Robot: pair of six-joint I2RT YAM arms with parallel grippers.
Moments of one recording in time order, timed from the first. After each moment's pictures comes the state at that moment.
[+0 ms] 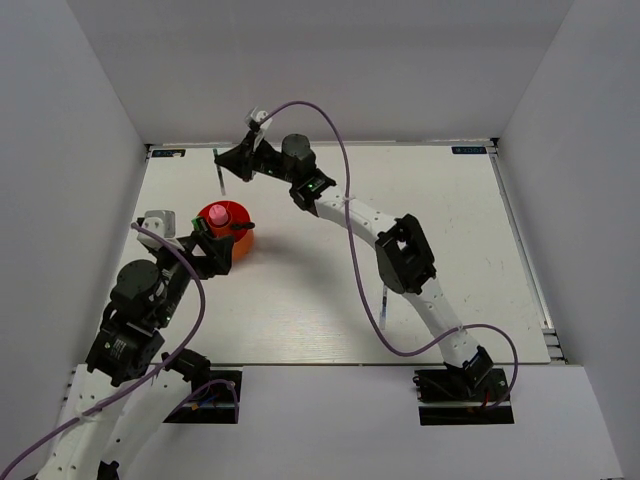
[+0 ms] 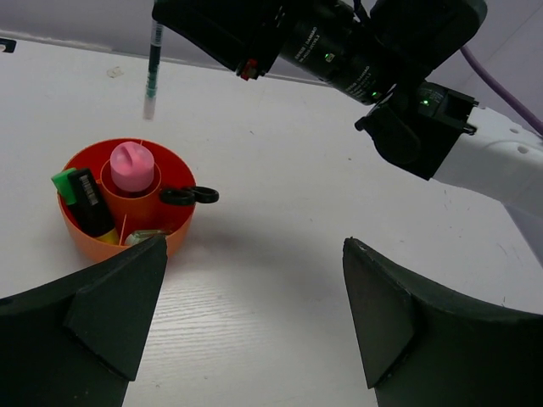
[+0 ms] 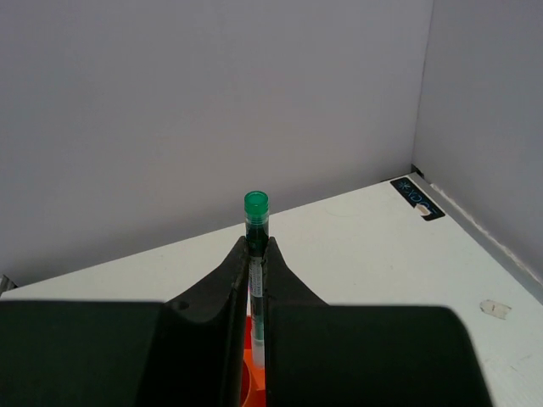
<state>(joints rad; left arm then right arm) -0.44 0.45 0.85 -0.49 -0.20 -0.34 0.80 2.45 2.24 0.45 -0.50 0.24</state>
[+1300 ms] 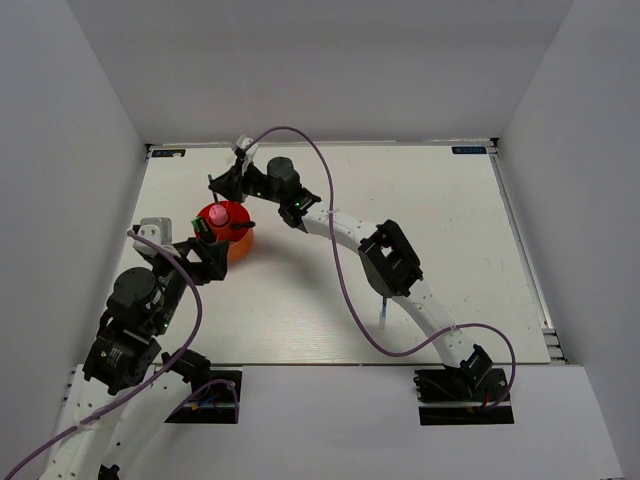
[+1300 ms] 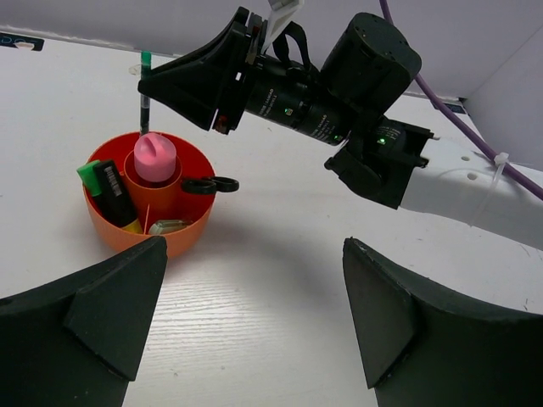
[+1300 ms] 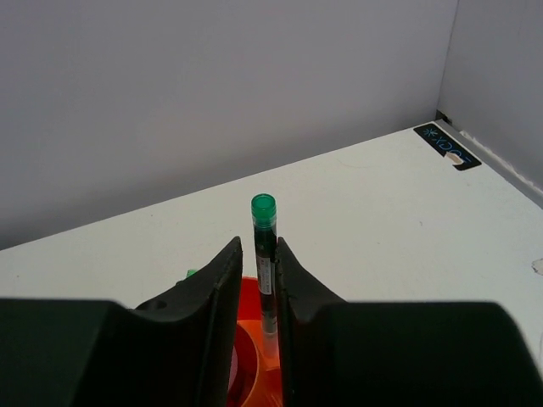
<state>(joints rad) -0.44 0.40 0.83 -0.53 -0.24 -0.32 0.87 2.58 2.23 0.49 -0.46 0.20</state>
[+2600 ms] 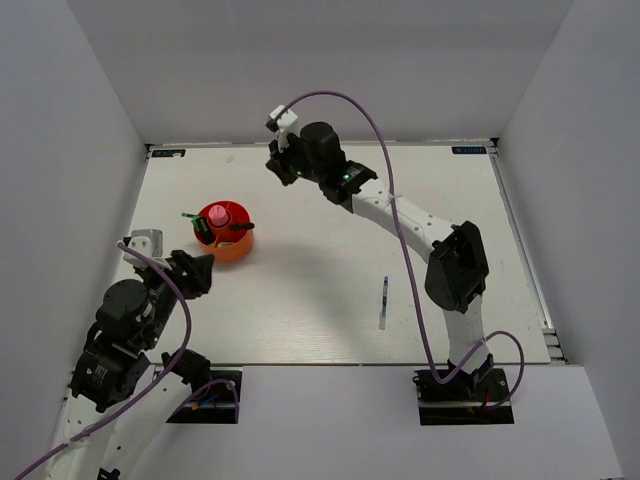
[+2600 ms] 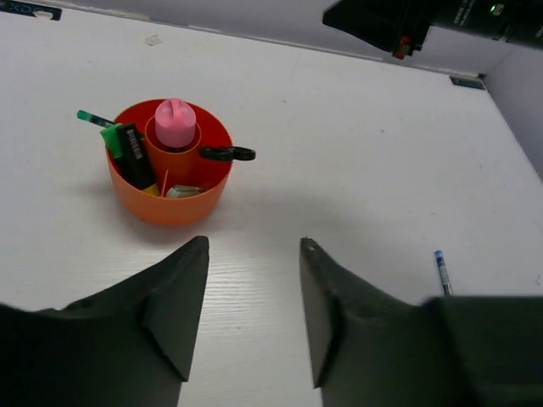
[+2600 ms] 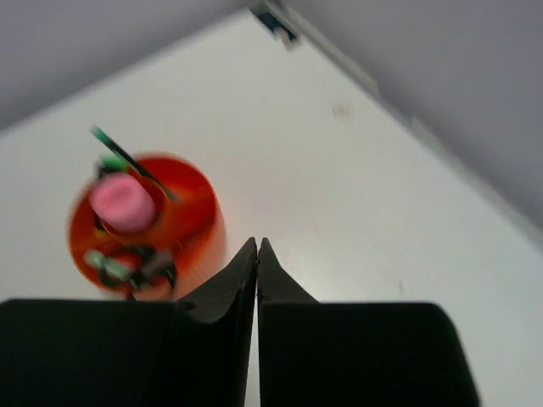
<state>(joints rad) -0.44 0.34 0.88 -0.69 -0.25 -0.33 0.80 2.03 1.89 -0.03 -0.20 -0.05</state>
